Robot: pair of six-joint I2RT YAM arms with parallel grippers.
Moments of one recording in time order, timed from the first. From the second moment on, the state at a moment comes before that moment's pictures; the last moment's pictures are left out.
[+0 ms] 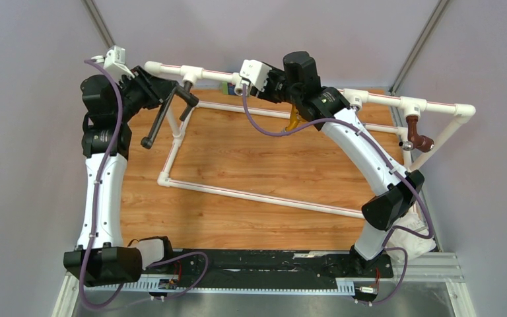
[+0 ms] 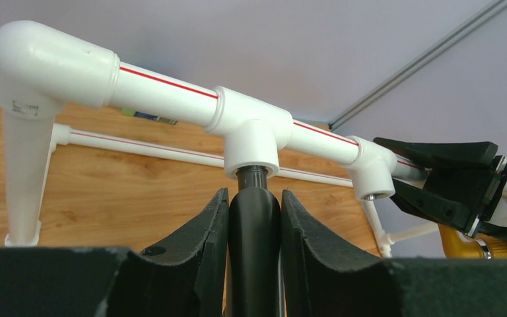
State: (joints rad) left arm 0.11 1.19 1.39 -0.27 0.56 -0.59; right arm 0.64 1.75 1.96 -0.54 -0.11 -0.82
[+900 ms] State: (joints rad) left arm -0.13 1.17 1.44 -0.33 0.21 -0.39; right arm 0.64 1.74 1.96 -0.55 -0.10 -0.82
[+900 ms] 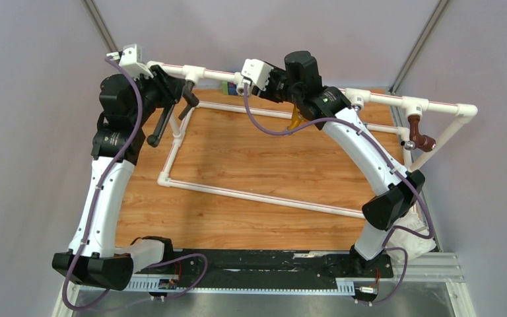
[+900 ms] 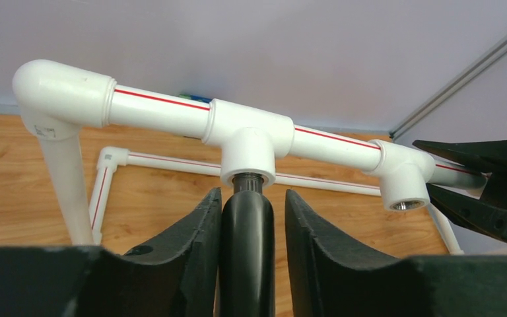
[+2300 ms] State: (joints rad) left arm -0.28 1.33 1.75 -0.69 -0.03 -0.09; right arm 0.63 1.73 1.95 -0.55 -0.10 -0.82
